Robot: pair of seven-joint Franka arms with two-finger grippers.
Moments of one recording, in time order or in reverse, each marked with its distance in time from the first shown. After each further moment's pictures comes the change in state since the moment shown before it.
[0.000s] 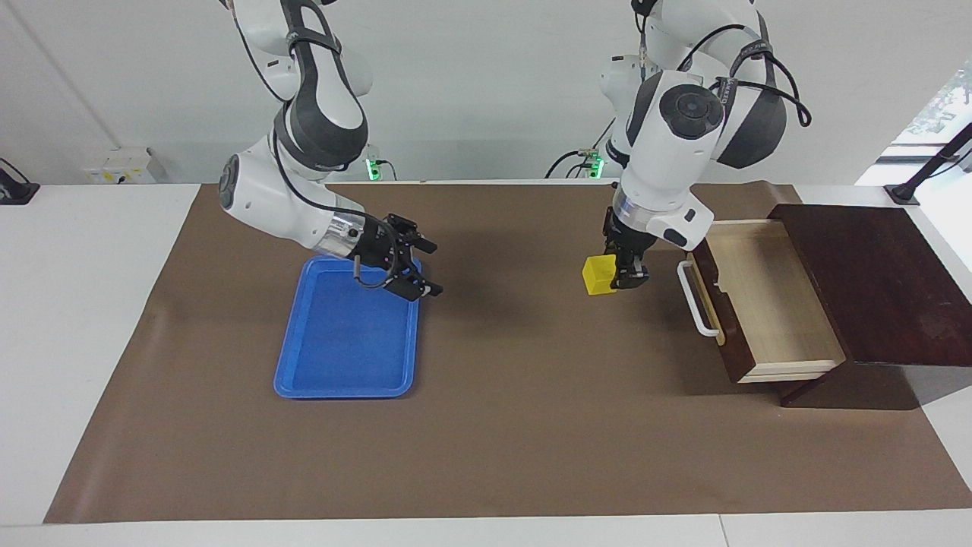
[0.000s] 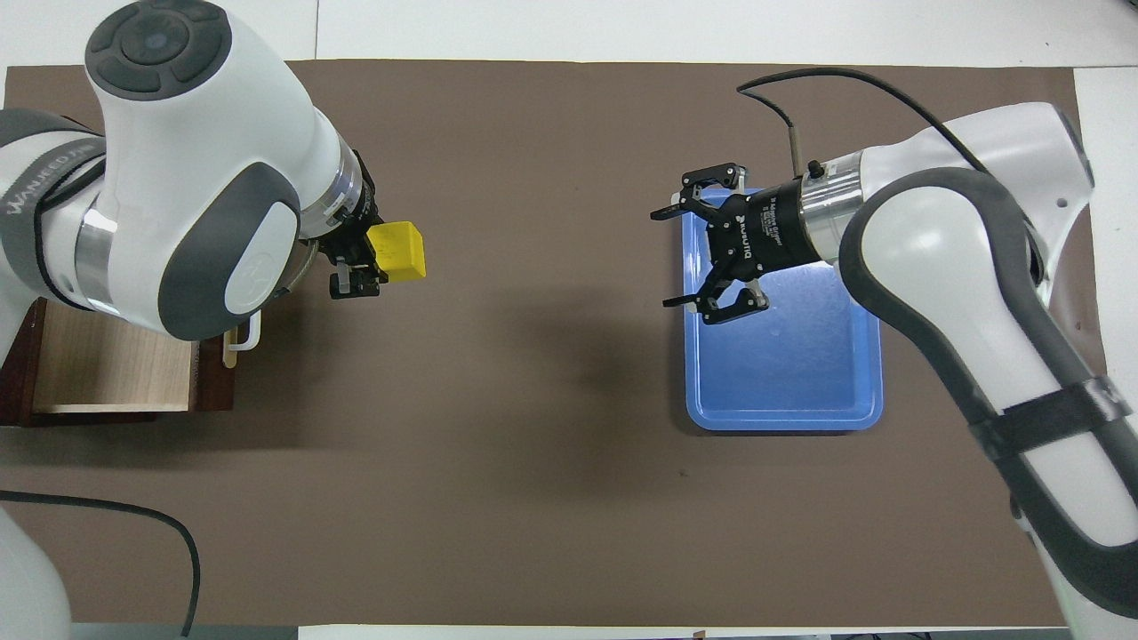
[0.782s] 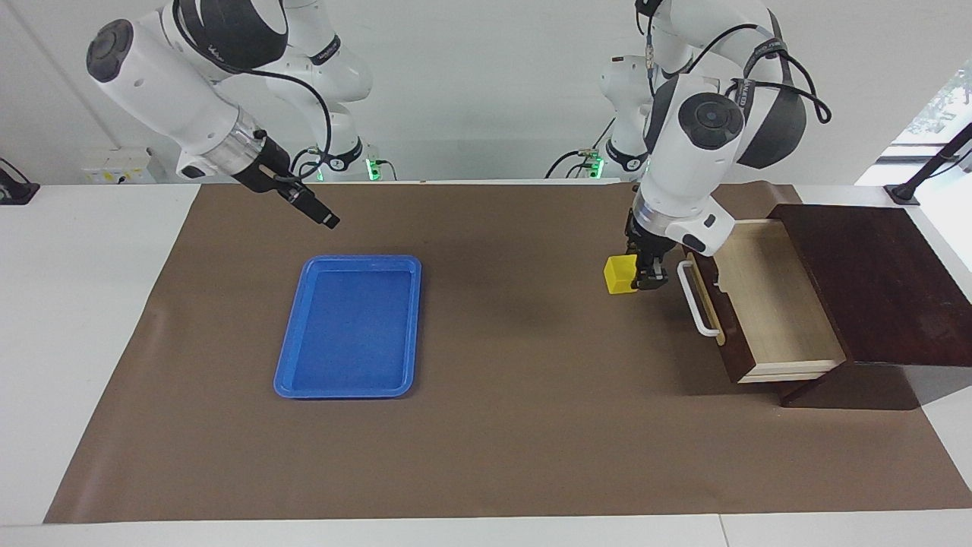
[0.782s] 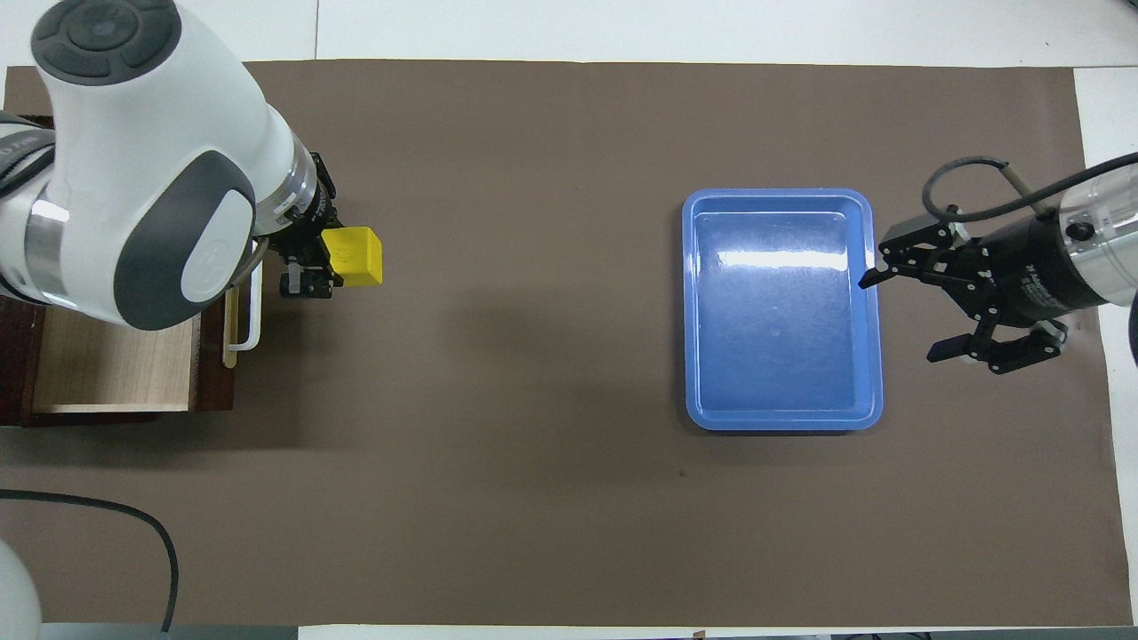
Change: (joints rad) left arm 0.023 -0.001 0.001 -0.007 0.041 -0.047 0.064; right arm -0.204 -0.197 -0.001 0.068 -0.455 -0.393 -0.365
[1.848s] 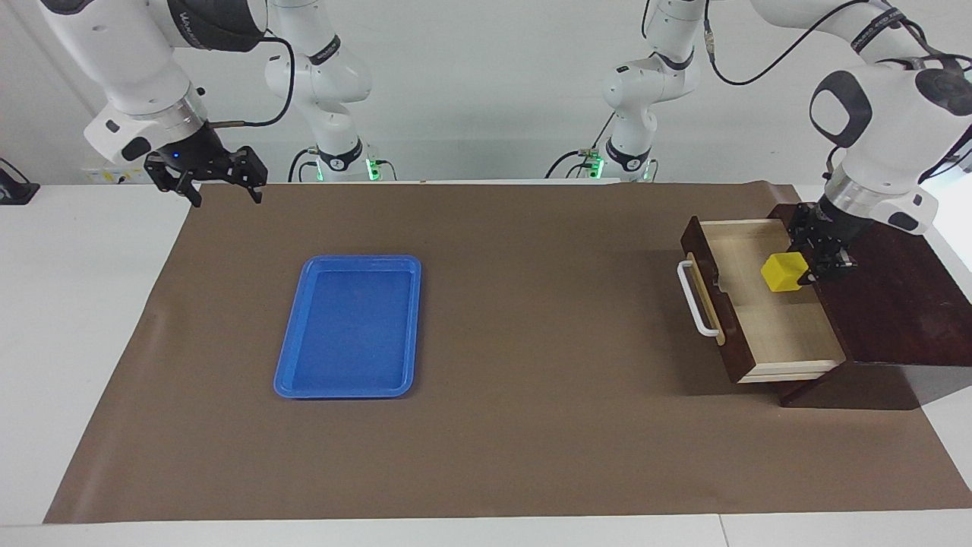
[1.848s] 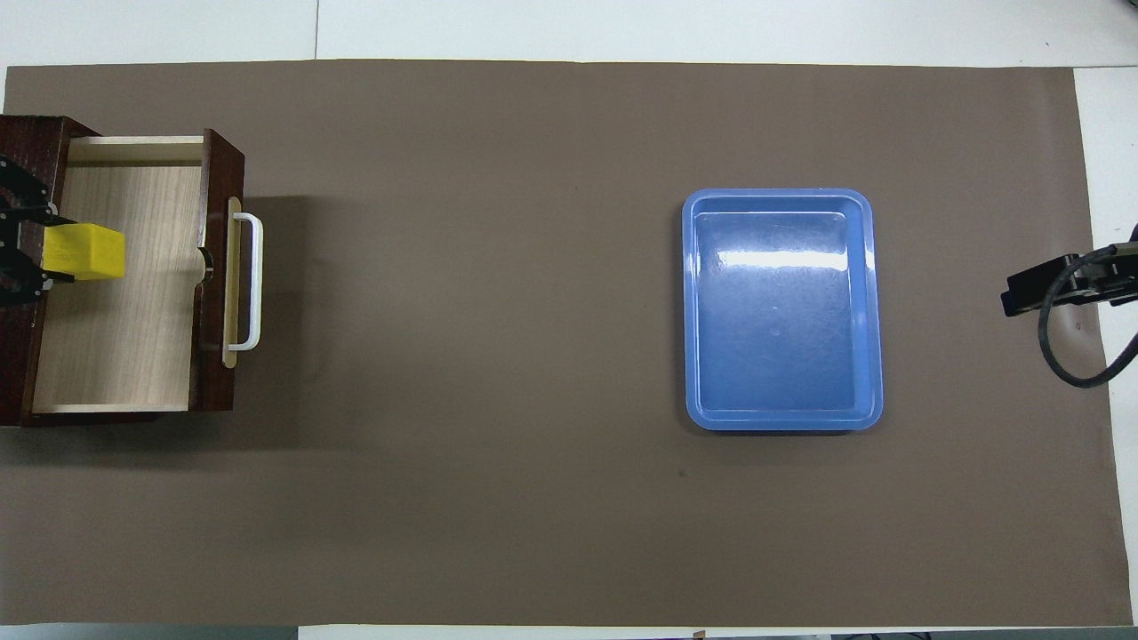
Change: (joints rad) left arm 0.470 -0.172 0.008 -0.185 0.001 0.152 0.515; right arm -0.064 -0.043 -0.008 0.122 -0.471 -0.112 -1.044
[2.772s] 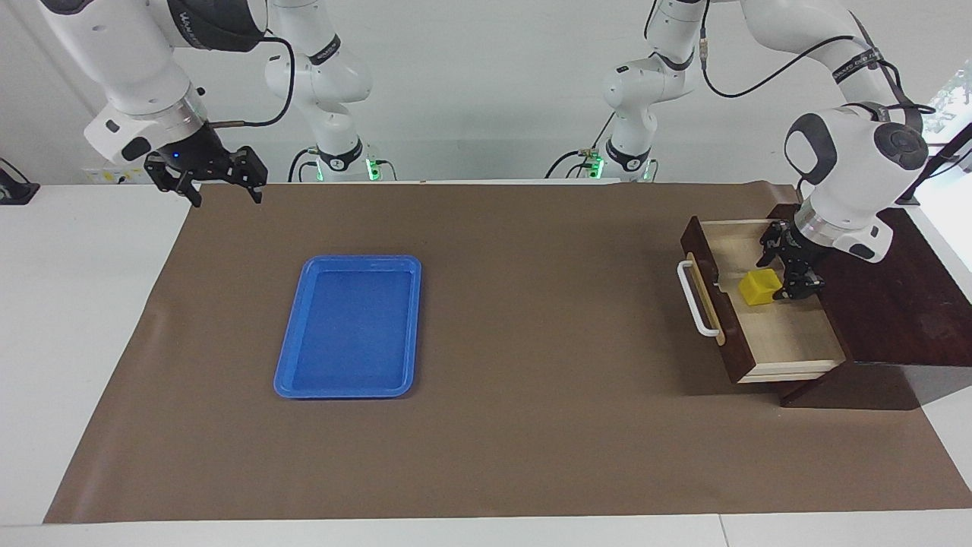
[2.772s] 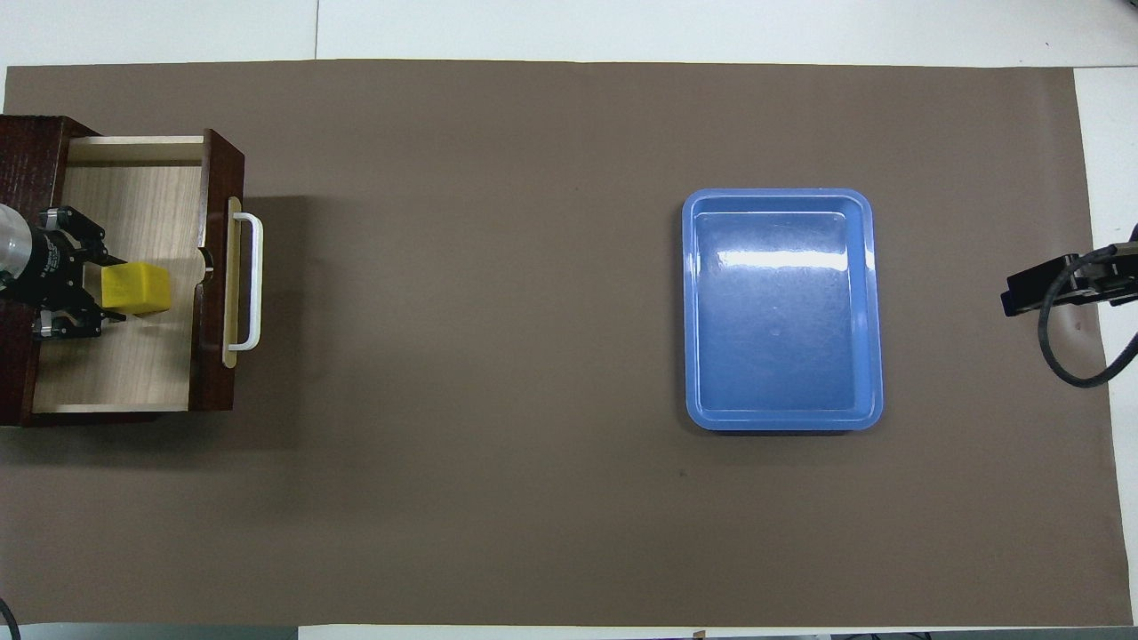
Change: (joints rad) left arm 0.020 0.006 0.015 -0.239 0.003 0.175 -0.040; right arm 0.000 0.000 0.000 0.000 0.000 0.000 -0.001
